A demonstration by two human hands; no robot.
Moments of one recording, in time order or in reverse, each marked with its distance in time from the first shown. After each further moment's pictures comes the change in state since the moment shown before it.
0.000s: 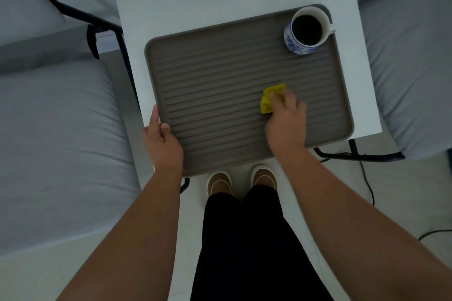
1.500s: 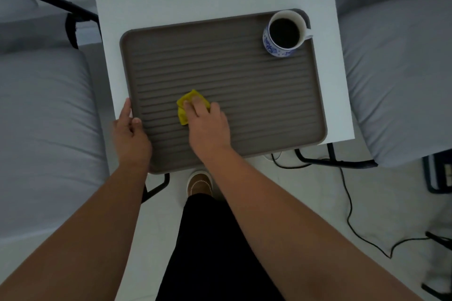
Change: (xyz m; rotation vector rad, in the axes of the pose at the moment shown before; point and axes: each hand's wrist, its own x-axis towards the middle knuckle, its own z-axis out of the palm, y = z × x) left_hand 0.004 -0.009 -0.001 0.032 -0.025 0.051; right_hand -0.020 -0.078 0.010 -0.061 -0.311 -0.386
